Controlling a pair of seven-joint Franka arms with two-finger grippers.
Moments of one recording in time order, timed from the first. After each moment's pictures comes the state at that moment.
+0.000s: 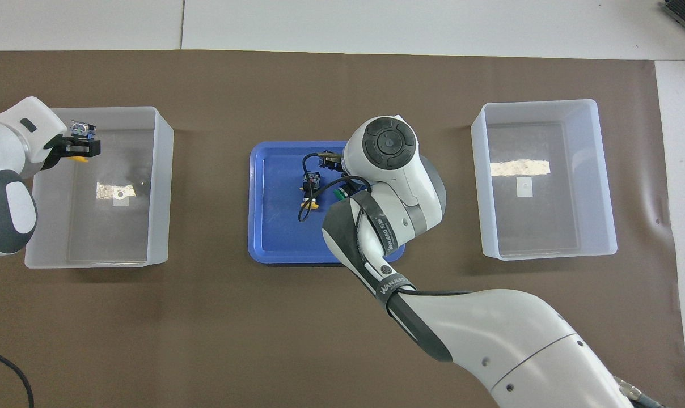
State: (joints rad) left arm 0.02 0.22 0.07 -2.01 0.01 2.64 0.20; right arm 0.56 0.61 -0.06 -1.52 0.05 2.29 0.66
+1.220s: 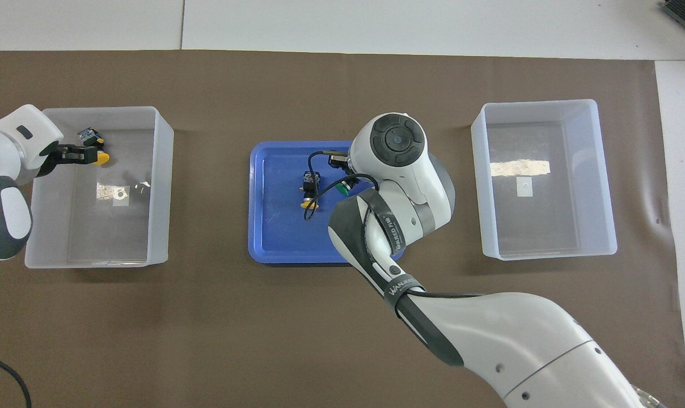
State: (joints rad) left arm 0.04 0.17 0.05 -2.02 0.01 2.55 0.21; right arm 0.53 0.55 -0.07 -1.52 0.05 2.24 0.66
